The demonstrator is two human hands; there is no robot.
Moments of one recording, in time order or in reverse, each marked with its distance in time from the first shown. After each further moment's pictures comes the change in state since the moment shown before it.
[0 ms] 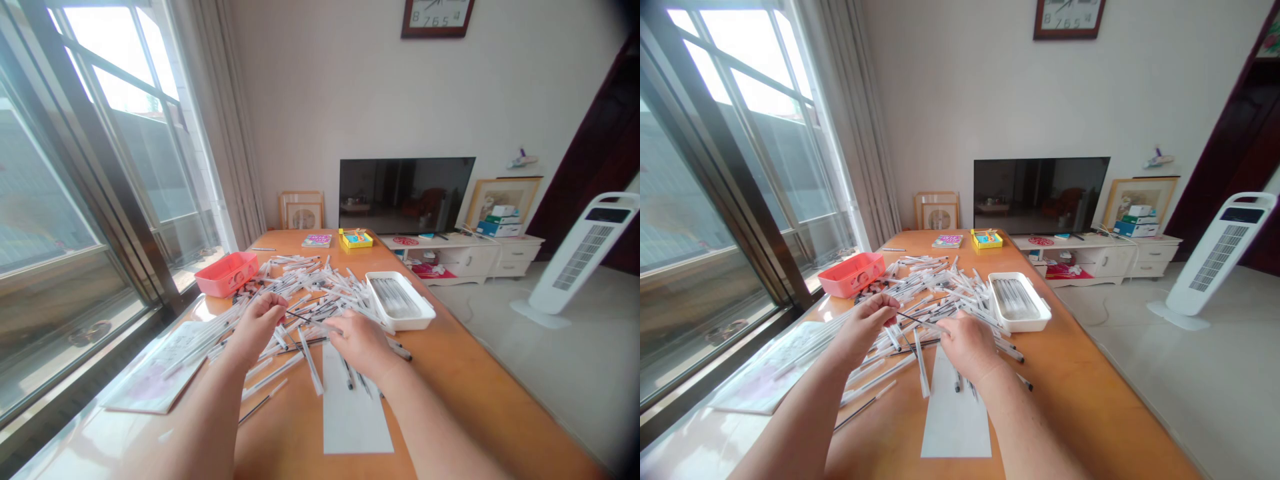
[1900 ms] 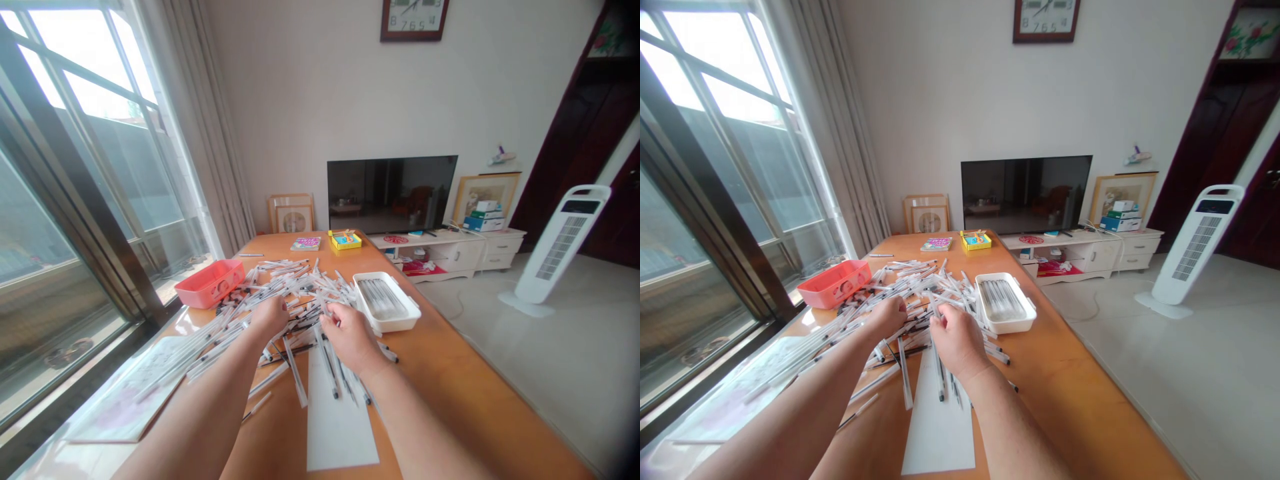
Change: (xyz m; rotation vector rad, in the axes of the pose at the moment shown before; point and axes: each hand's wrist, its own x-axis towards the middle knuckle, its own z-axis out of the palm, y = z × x) left_hand 0.098 -0.057 0.041 0.698 0.037 -0.061; right_hand 0.011 0.011 -0.004 0.392 0.293 0.093
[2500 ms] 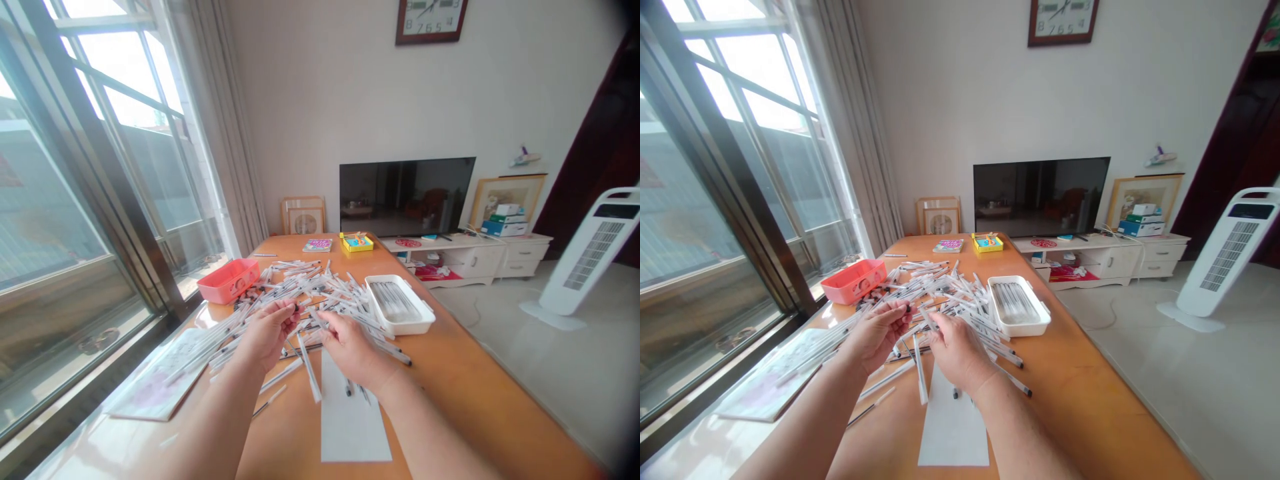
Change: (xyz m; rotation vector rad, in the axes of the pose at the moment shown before) left_hand -0.099 0.042 -0.054 -1.300 -0.088 -0.201; right_hand -0.012 -0.016 0.012 0.051 -0.182 -0.171
